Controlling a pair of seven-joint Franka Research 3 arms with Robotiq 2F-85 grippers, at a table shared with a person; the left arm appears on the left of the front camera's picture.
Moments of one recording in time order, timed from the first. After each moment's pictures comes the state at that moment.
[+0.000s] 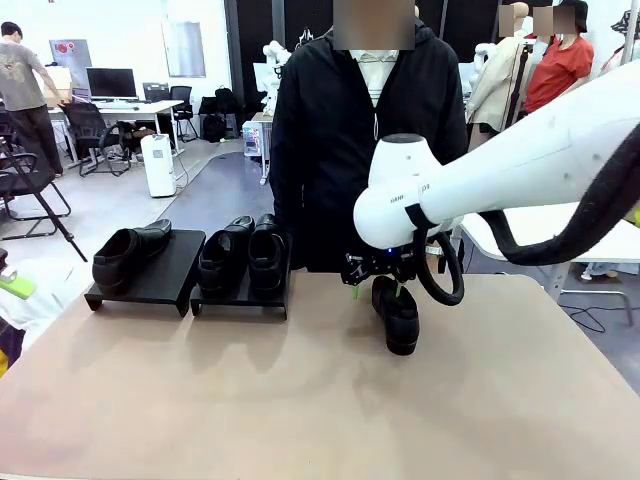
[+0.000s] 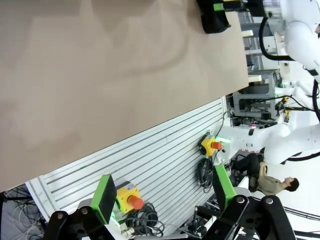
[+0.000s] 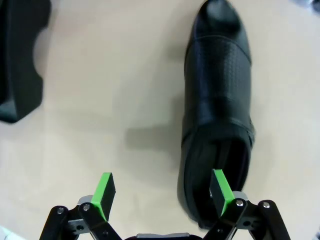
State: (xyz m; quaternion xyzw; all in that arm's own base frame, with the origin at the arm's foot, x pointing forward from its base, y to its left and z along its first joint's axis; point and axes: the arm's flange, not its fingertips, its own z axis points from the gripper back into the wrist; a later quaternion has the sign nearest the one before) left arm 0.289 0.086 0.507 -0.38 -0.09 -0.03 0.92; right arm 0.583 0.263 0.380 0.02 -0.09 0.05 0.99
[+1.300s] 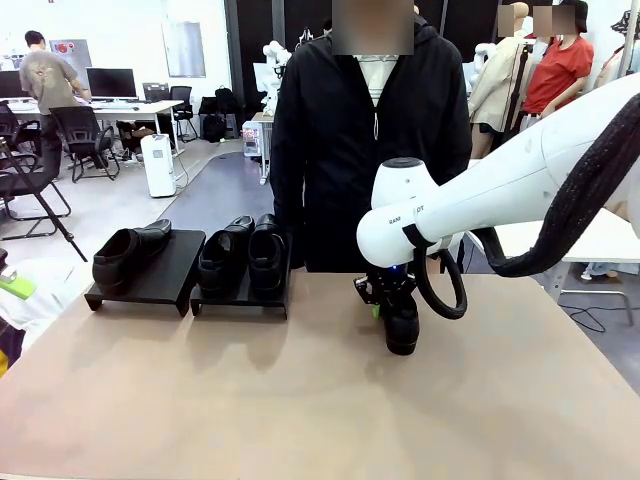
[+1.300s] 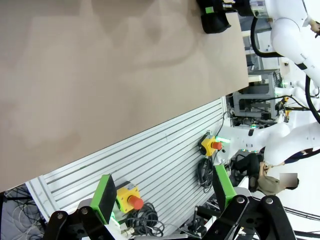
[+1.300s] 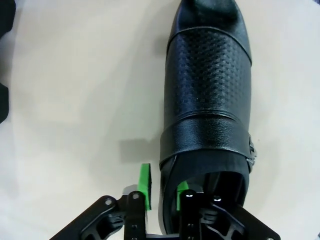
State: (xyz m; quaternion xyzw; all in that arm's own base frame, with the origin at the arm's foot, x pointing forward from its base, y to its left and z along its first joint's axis) left arm 0.289 0.086 0.507 -0.38 -0.09 -0.03 0.92; right arm 0.591 0.250 0.343 0.00 -0.07 0.04 1.00
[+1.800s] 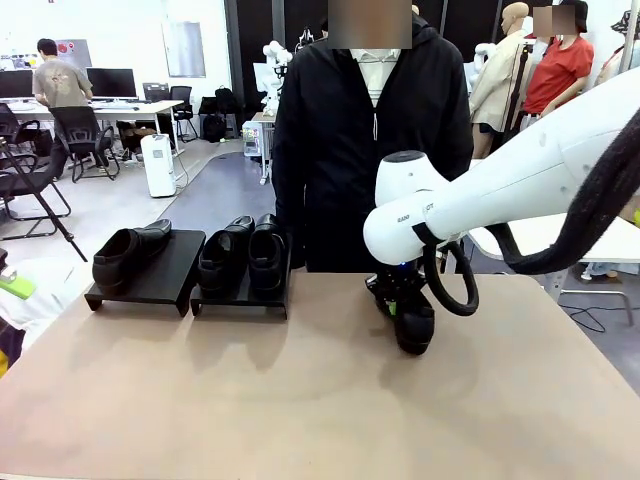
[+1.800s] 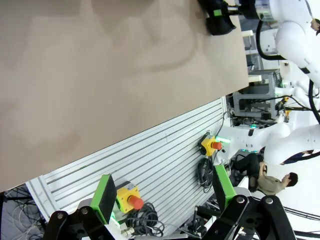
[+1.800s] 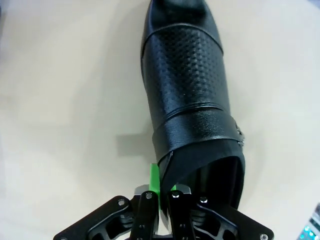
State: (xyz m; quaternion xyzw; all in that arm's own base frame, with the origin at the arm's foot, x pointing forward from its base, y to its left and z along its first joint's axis) left arm 0.290 0.086 0.507 -0.38 -0.09 -0.03 0.92; right arm 0.576 0.235 0.363 -0.05 -0.07 0.02 1.00
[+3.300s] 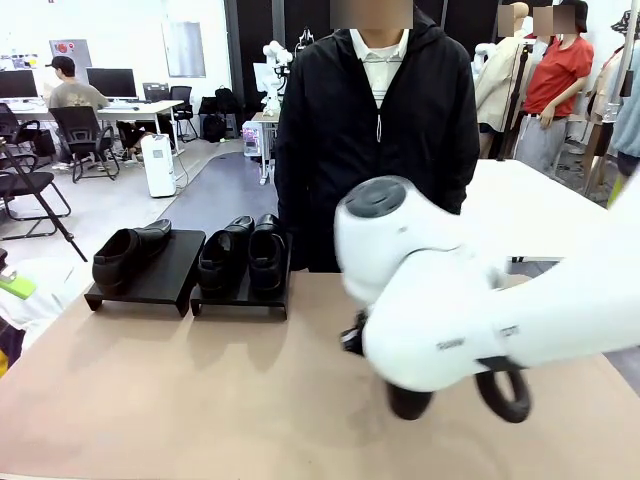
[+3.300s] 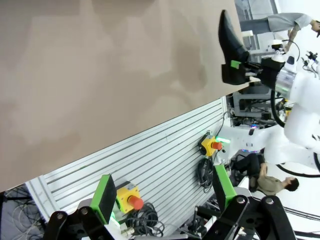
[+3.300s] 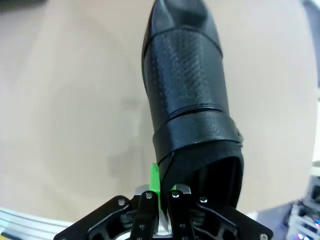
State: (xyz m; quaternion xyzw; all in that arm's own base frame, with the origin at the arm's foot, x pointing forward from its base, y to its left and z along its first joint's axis) left arm 0.289 0.086 0.508 -0.38 -0.09 -0.03 0.92; right arm 0.340 0.324 0.389 -0.09 -0.17 0.05 0.98
